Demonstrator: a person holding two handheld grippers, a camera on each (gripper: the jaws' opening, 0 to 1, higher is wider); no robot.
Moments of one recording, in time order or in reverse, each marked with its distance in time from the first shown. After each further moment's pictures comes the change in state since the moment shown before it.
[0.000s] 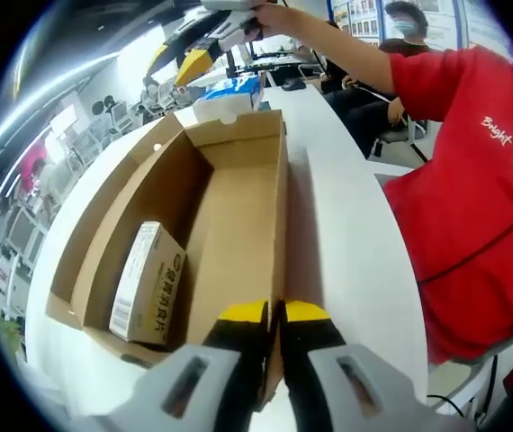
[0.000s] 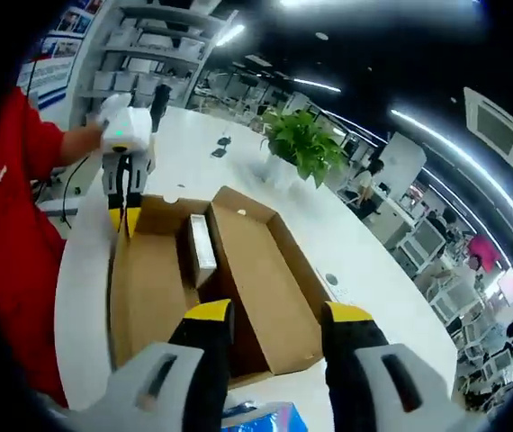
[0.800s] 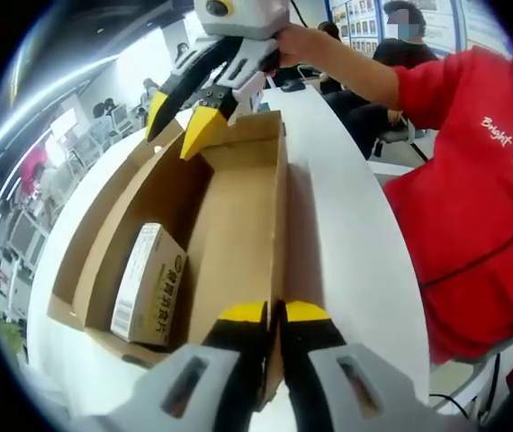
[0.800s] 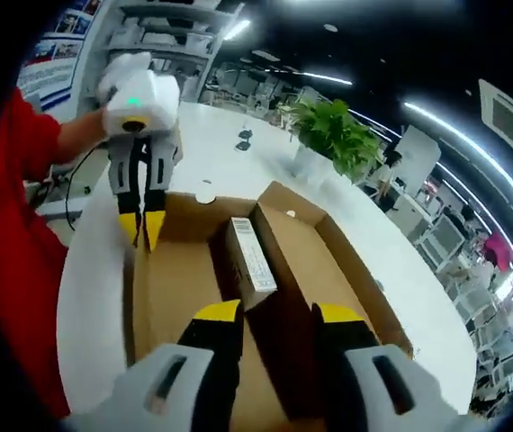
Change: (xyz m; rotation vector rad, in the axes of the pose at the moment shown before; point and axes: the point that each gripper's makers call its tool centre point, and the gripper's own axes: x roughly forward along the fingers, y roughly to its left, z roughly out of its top) left arm 0.000 0.000 0.001 0.014 -0.010 0.008; right arm 0.062 0.080 0.004 -0.149 0.043 0.068
